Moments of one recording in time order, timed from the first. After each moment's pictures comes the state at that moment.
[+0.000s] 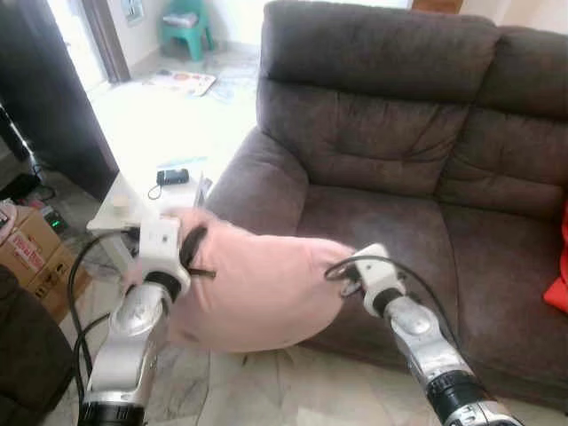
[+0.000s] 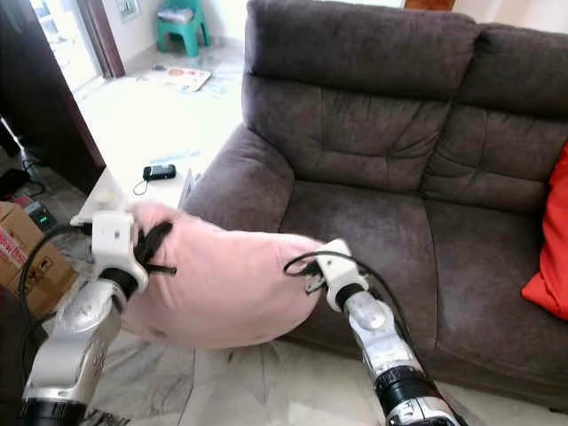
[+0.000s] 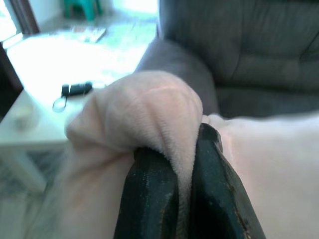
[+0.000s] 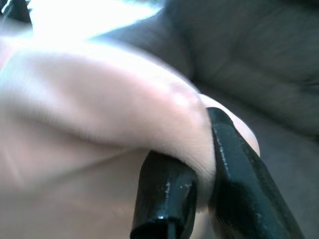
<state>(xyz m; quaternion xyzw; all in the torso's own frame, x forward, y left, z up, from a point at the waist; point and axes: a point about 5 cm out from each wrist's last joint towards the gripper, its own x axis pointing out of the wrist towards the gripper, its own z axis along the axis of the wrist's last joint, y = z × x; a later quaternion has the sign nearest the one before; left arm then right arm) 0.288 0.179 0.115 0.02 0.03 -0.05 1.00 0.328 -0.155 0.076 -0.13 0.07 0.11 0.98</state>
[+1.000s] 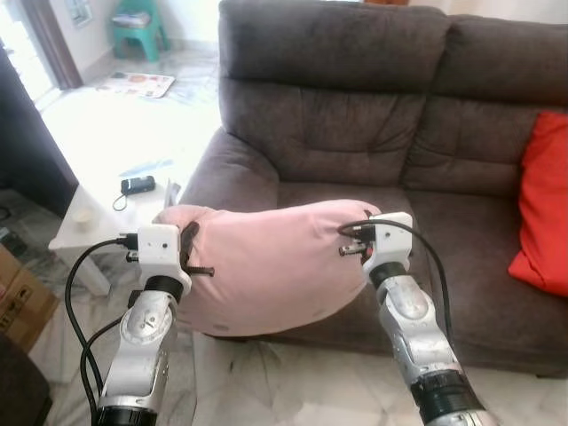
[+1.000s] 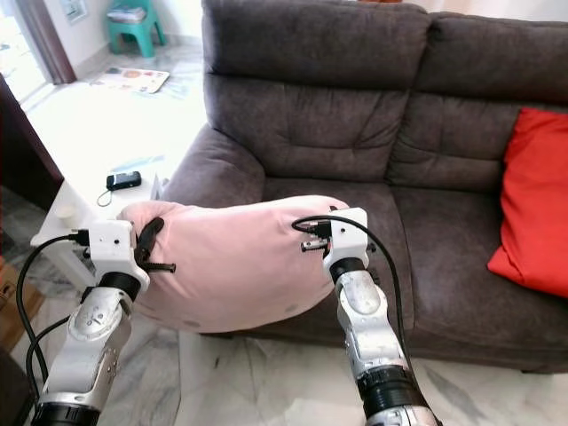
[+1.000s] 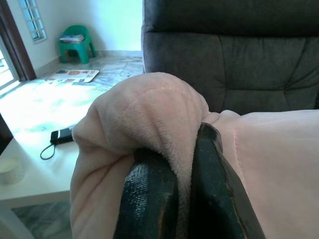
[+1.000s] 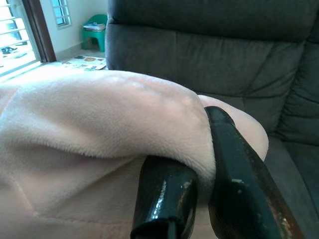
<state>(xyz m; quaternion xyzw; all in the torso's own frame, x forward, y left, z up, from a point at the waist) 0.294 0.177 0.134 0.03 -0.06 0.00 1.00 0.329 -0.135 0.108 -0.03 -0.01 0.07 1.00</state>
